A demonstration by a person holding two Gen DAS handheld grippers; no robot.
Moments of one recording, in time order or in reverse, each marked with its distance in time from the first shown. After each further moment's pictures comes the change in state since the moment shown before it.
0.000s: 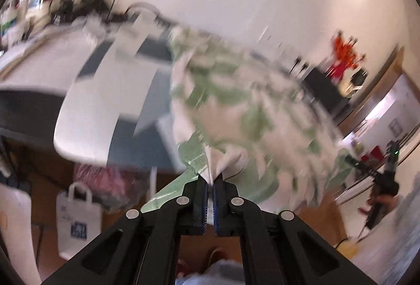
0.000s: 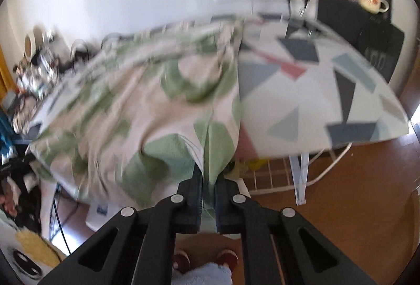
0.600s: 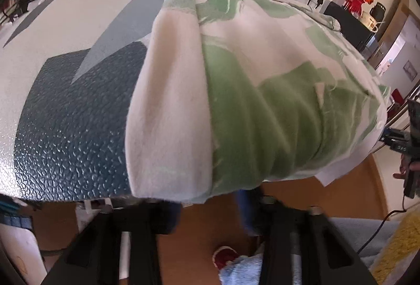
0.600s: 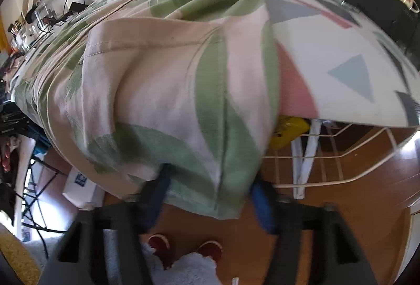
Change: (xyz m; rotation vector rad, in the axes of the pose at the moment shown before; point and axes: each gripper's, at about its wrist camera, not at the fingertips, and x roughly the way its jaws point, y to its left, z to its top) left arm 0.144 0.044 -0.039 0.195 0.248 0.120; right arm 0.126 -0.001 -0.056 -0.141 0.215 0.008
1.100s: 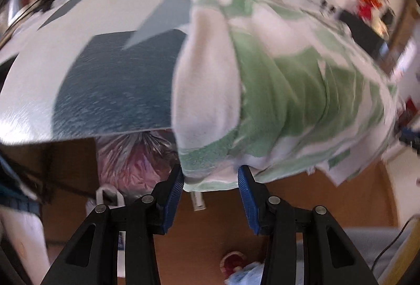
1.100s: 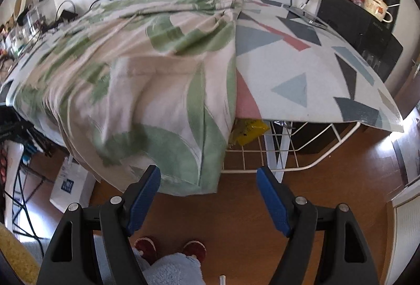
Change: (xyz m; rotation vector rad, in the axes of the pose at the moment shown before) left arm -0.017 0.012 -0.023 0.008 -0.052 0.096; right arm -0.052 0.003 -0.014 -0.003 -0.066 -0.159
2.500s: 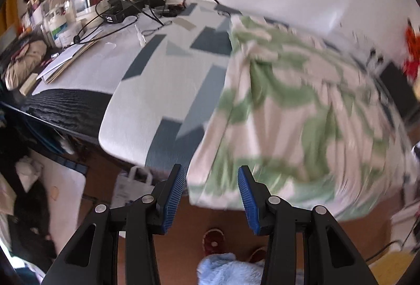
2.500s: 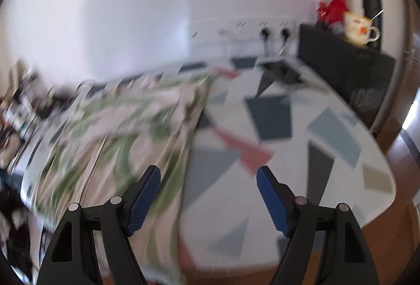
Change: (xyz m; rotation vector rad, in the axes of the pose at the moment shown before) left arm -0.110 -0.044 0.053 -0.303 0.004 0.273; right arm -0.052 -0.089 0.128 0.161 -0.236 0.105
